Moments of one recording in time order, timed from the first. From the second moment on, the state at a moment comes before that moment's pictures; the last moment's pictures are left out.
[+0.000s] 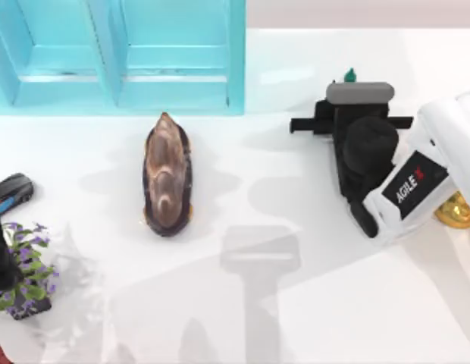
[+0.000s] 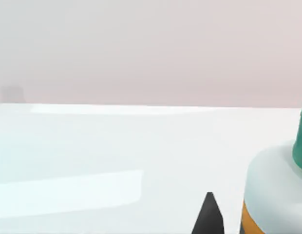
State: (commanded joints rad) left arm 0.00 0.00 0.00 0.00 0.00 0.00; right arm 0.38 2.66 1.31 1.35 0.42 -0.01
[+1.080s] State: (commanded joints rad) left arm 0.00 0.00 0.00 0.00 0.00 0.00; right arm 0.38 2.38 1.24 1.14 0.42 -0.01
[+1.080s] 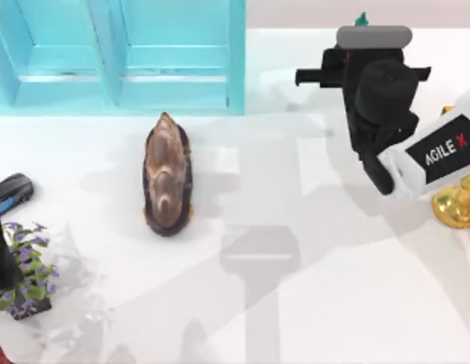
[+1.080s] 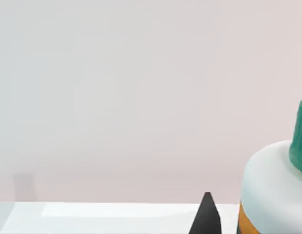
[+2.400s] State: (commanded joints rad) left arm 0.00 0.00 0.00 0.00 0.00 0.00; right arm -0.09 1.98 1.13 1.28 -0.55 0.12
